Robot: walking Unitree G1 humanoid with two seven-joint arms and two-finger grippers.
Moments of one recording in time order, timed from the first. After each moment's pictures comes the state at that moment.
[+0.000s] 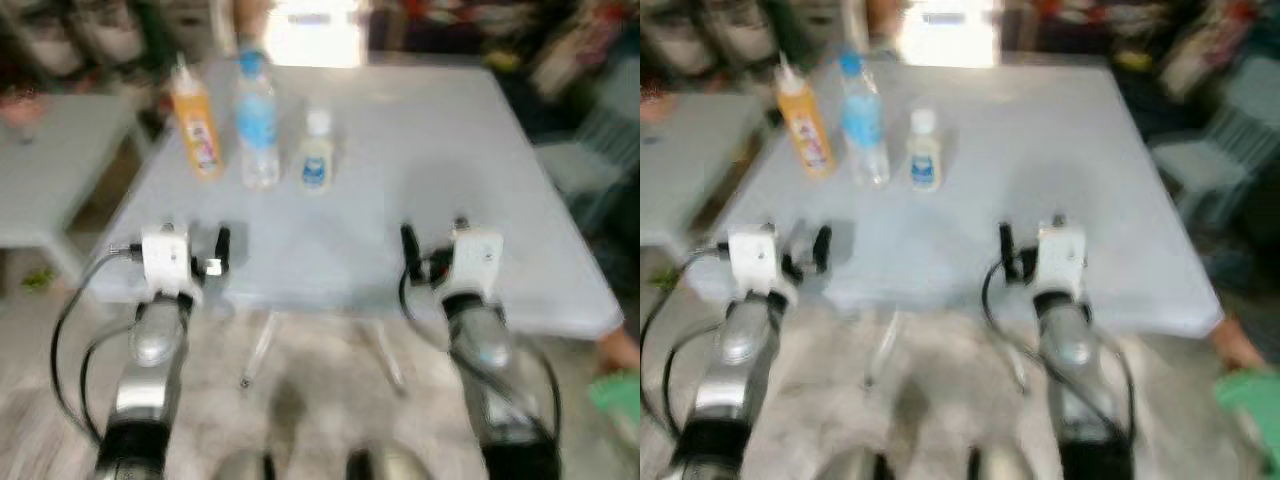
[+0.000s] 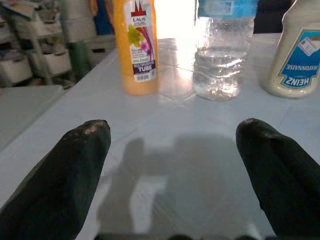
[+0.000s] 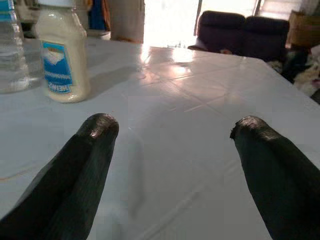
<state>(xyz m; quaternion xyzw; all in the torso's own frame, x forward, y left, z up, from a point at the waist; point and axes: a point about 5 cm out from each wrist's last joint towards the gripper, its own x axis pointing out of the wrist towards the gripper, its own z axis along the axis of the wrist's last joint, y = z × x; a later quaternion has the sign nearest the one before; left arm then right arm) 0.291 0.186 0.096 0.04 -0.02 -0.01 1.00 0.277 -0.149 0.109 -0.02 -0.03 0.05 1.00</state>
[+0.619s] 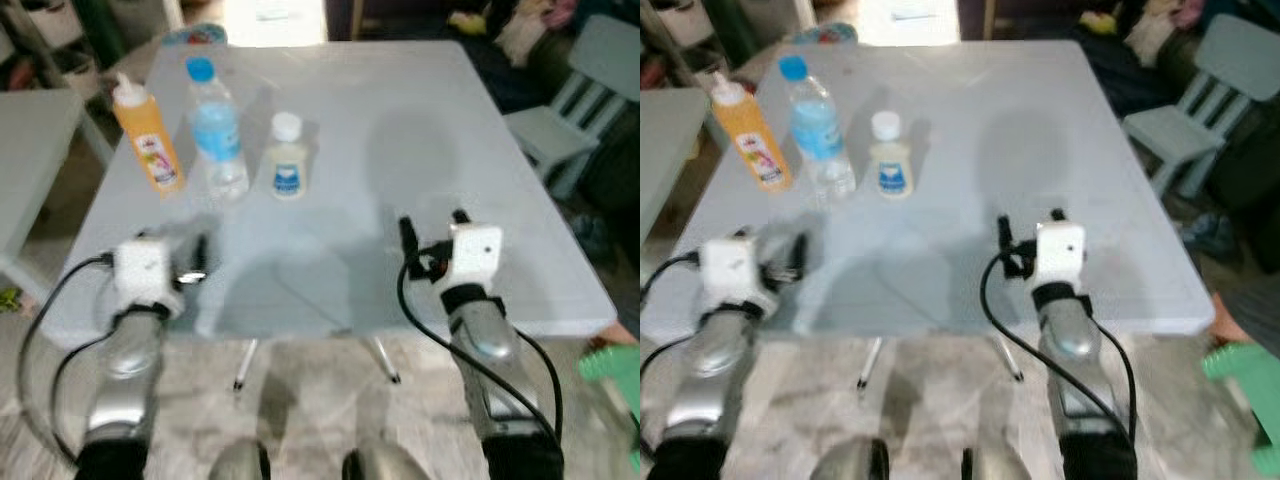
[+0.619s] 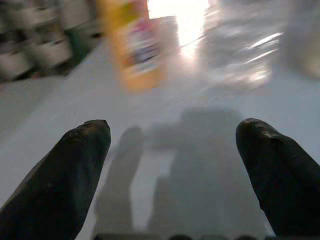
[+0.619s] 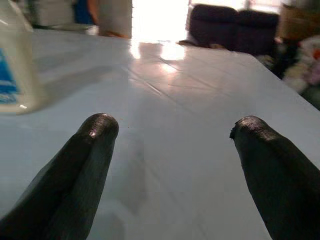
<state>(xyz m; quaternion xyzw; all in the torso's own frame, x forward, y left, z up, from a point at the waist) 0.269 0.213 0.093 0.06 0.00 0.03 1.00 0.281 -0.155 0.122 -0.04 -0.05 0.05 1.00</state>
